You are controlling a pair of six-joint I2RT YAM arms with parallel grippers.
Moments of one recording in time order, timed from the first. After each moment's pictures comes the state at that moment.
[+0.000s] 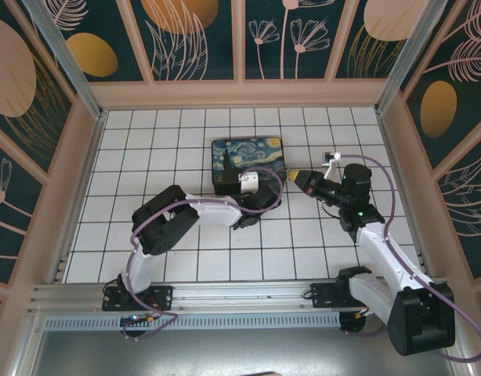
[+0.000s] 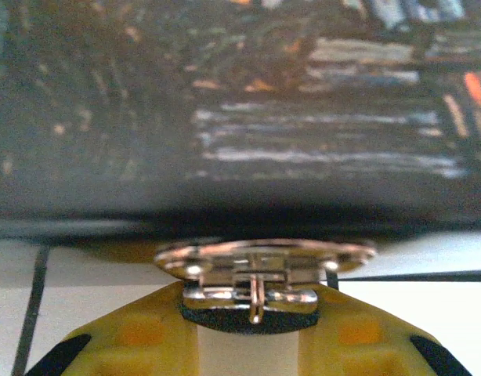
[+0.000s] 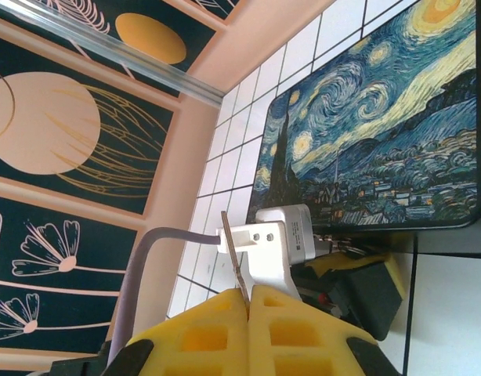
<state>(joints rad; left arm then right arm) -1.00 2.07 1.22 -0.16 -0.64 -0.86 0.18 0.96 0.52 0.13 -0.70 0.83</state>
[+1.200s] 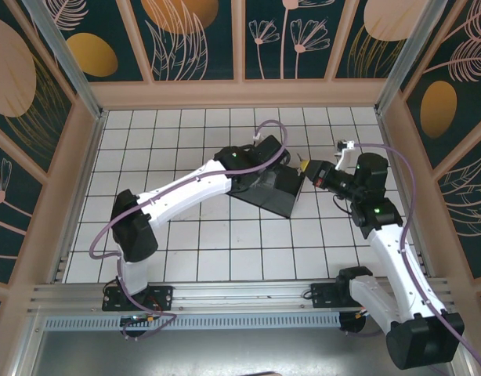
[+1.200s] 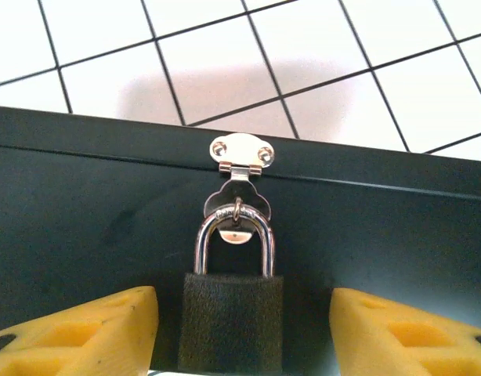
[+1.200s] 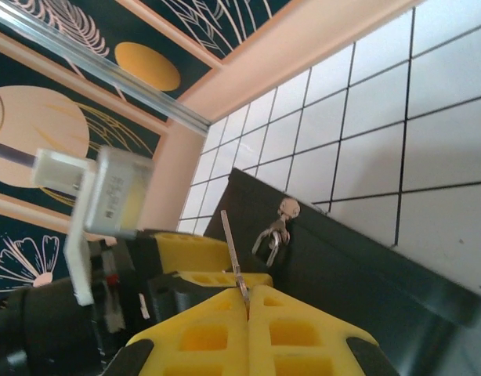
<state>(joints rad) -0.97 1.90 1.83 -0.92 -0.29 -0.59 0.16 0.85 0.75 -0.23 -0.62 0.70</state>
